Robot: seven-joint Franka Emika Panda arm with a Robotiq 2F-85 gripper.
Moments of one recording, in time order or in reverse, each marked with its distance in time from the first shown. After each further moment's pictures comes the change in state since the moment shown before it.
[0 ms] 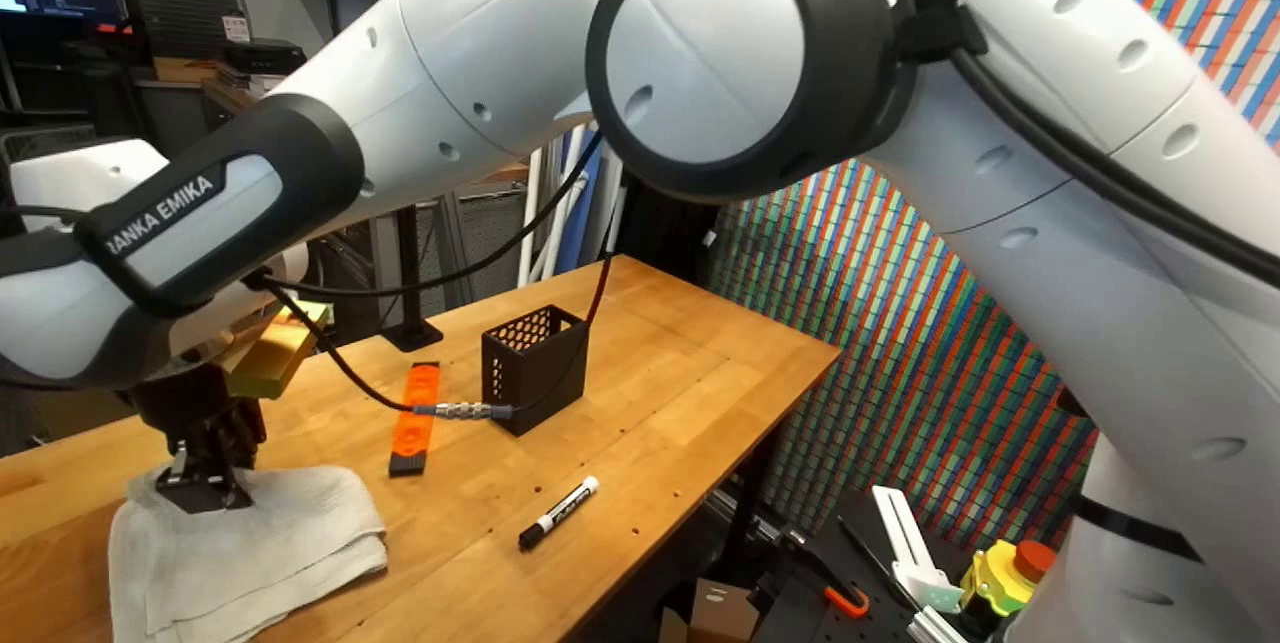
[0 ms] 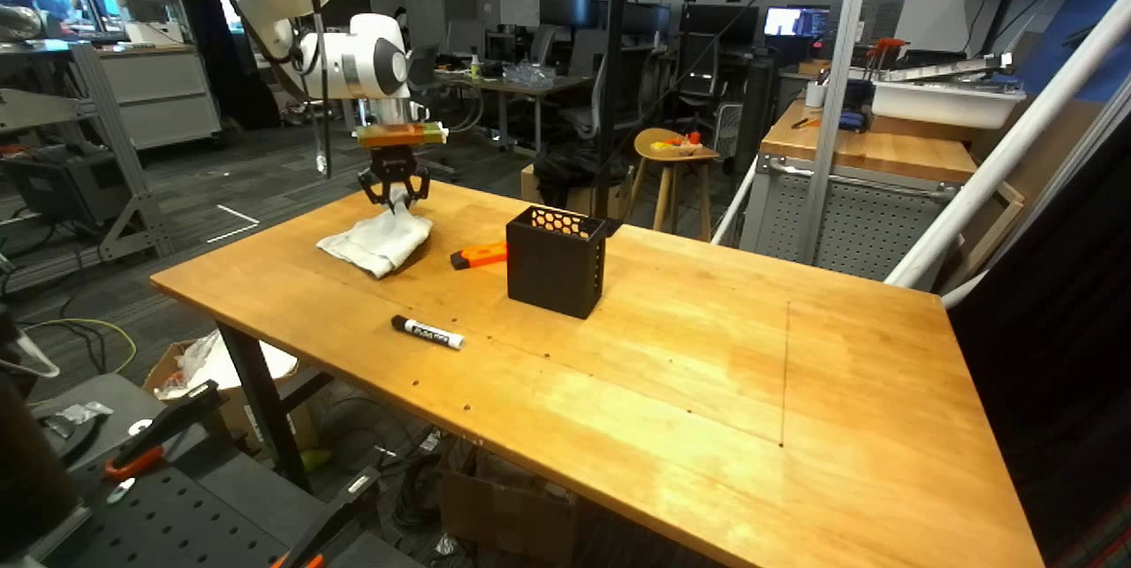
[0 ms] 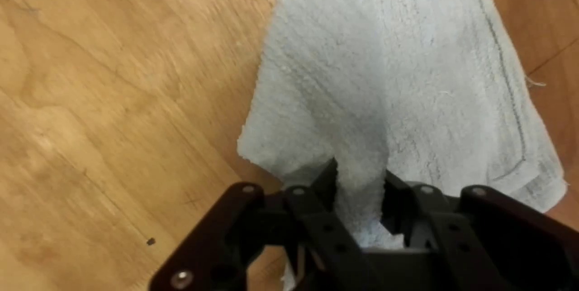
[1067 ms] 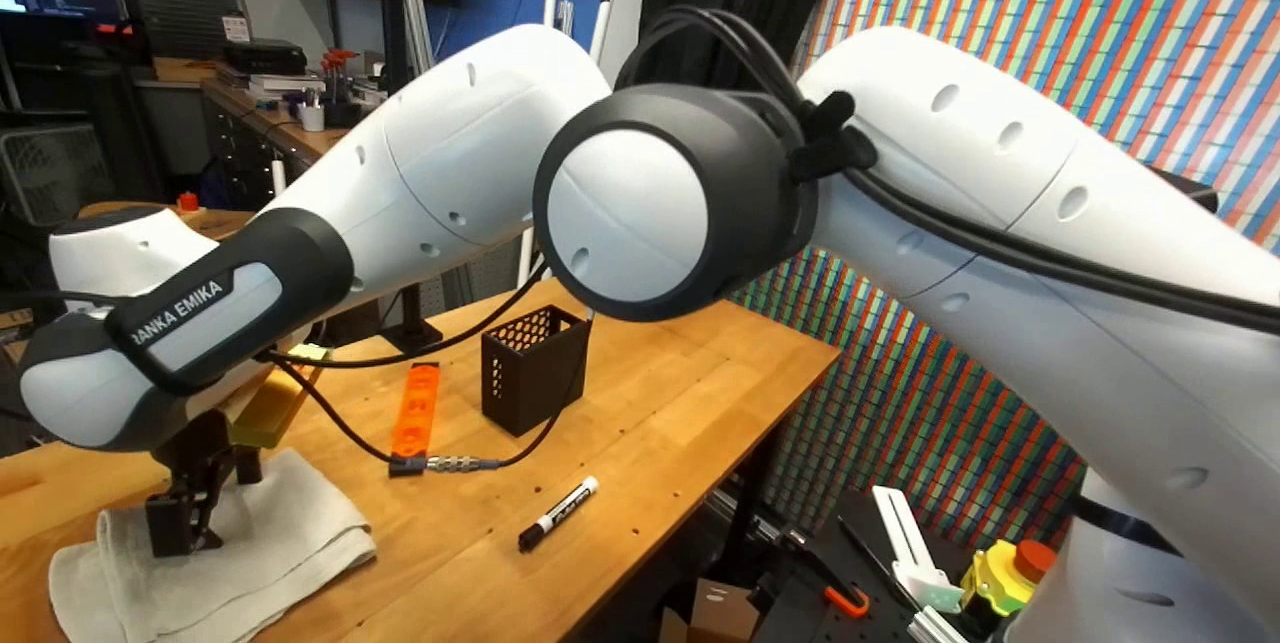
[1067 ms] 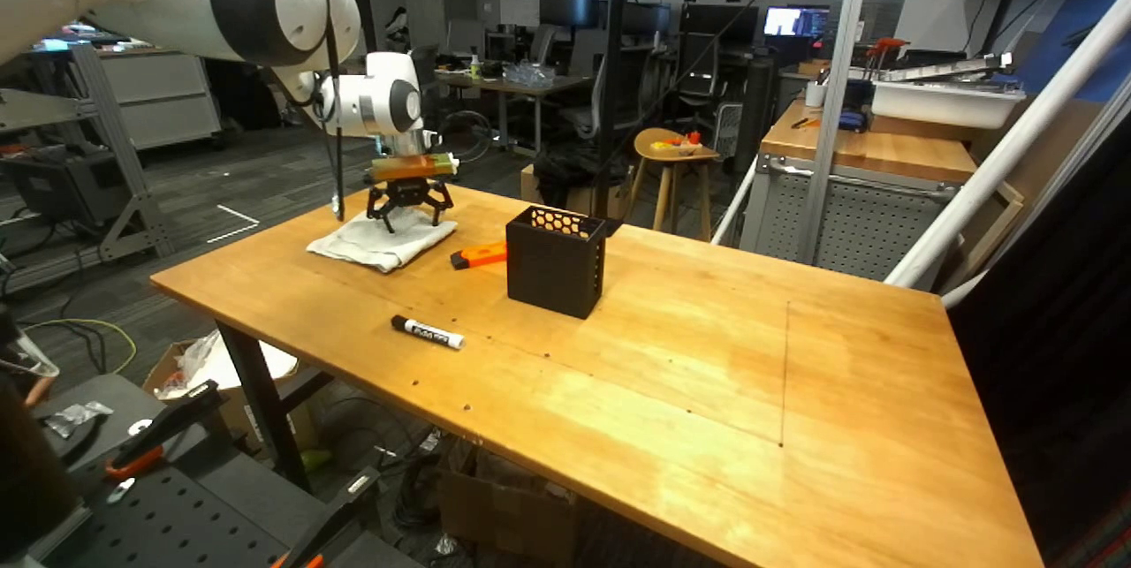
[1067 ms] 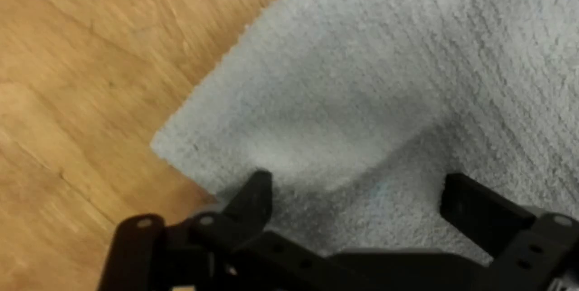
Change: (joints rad) arm 0.015 0.201 -0.024 0.194 -0.003 0.076 0.025
